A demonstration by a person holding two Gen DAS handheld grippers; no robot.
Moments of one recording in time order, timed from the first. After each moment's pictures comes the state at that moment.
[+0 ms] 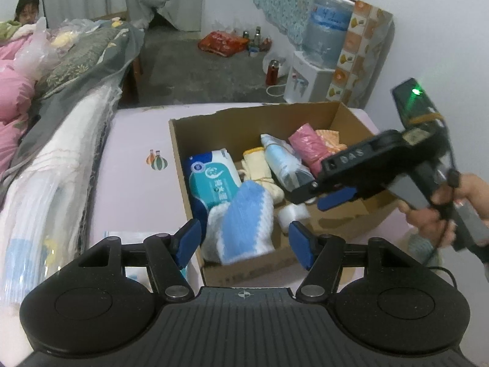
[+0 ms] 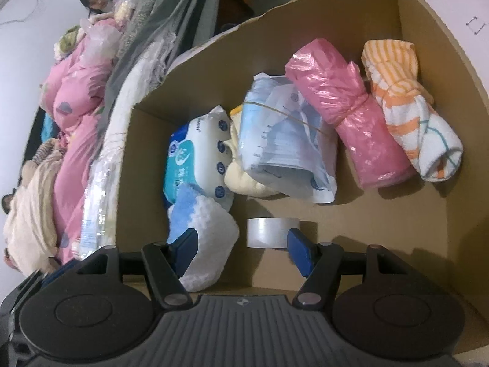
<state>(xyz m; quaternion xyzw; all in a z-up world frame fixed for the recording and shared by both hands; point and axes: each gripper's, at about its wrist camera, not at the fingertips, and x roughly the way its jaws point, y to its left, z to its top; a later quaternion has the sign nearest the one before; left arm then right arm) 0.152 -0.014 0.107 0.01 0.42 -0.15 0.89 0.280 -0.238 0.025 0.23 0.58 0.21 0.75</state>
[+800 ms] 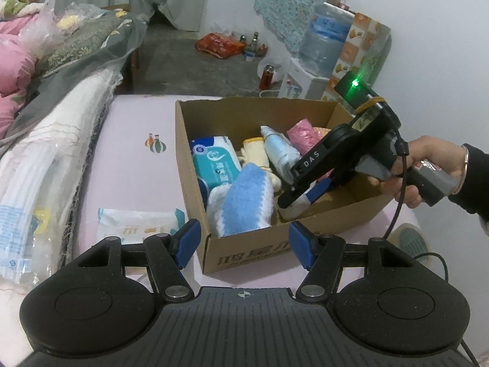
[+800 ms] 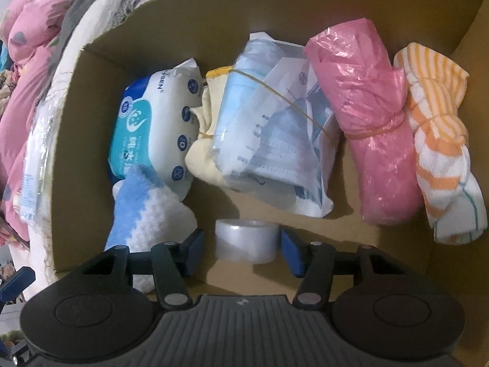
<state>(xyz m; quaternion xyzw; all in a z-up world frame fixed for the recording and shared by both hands) 0.140 0.012 0.087 -0.04 0.41 -0.16 0.90 0.326 -0.199 0.001 0.08 0.68 0.20 0.71</state>
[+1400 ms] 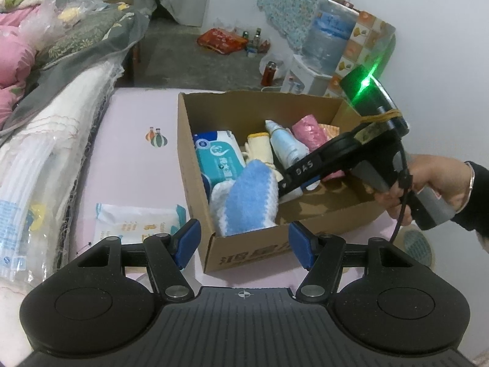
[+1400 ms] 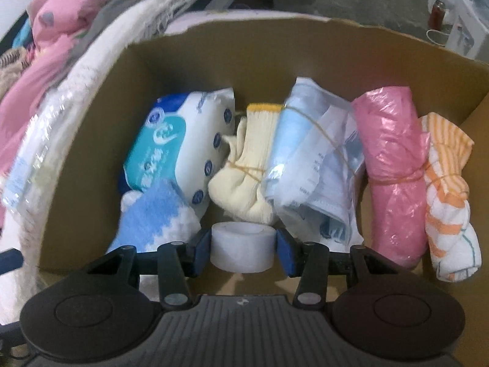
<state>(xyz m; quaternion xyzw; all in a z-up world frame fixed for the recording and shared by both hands) 0.145 0.016 0.080 -0.04 0.42 -0.16 0.89 0.303 -0.168 0.017 0.00 0.59 0.21 0.78</state>
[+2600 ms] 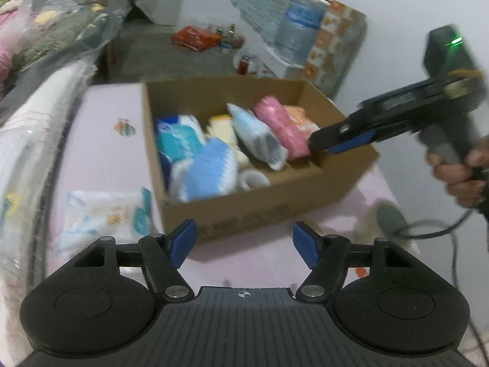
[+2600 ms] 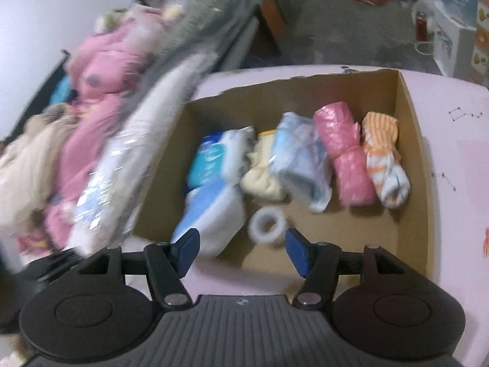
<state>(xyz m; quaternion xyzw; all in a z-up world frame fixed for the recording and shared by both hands) 0.114 -0.013 0.069 -0.03 0.42 -0.21 0.88 0.205 -0.260 0.104 0.11 0.50 0.25 0.82</state>
